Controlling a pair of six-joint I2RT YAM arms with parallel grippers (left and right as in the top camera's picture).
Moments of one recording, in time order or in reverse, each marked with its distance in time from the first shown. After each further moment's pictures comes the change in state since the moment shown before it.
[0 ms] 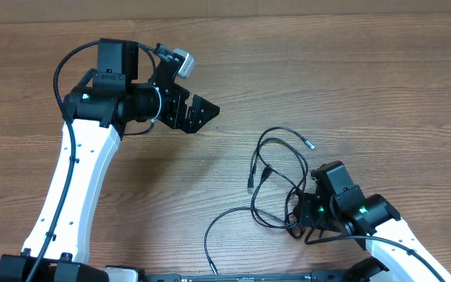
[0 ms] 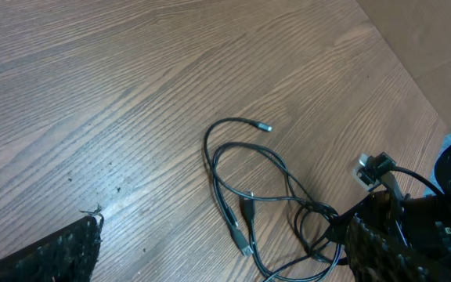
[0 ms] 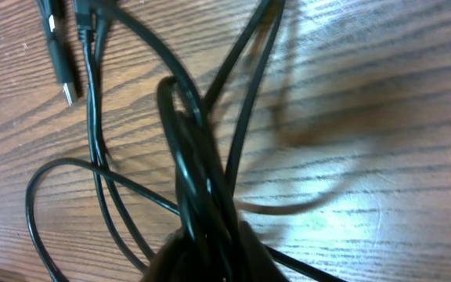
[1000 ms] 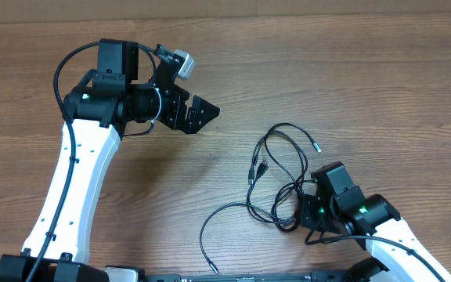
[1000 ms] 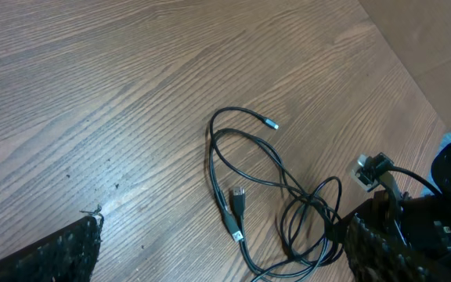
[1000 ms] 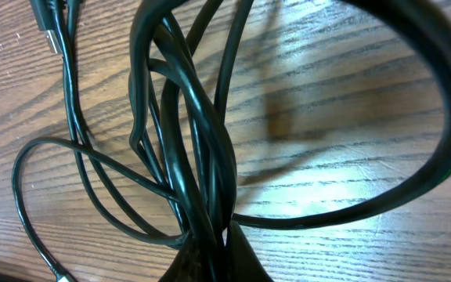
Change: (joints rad) left arm 0.000 0.000 0.000 -0.011 0.000 0.000; right arm 0.000 0.000 0.000 -0.021 -0.018 0.001
